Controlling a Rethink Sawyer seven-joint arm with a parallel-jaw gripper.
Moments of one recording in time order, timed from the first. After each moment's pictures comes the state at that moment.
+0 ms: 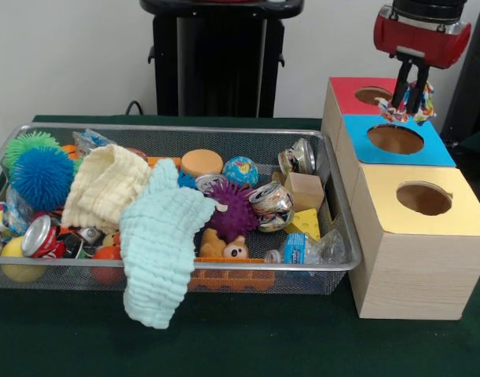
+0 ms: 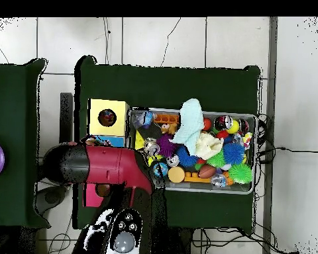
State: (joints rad) arm 0.21 -0.71 -0.21 1.65 0.20 0.61 2.35
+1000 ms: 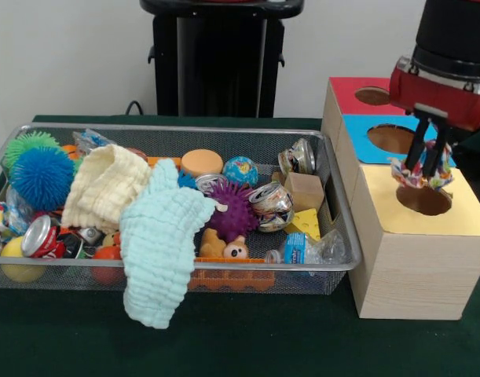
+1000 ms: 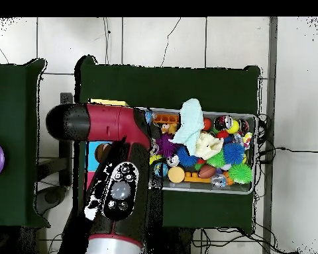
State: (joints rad) arm 0.20 -0.48 -0.27 1.27 0.21 0.73 2.35
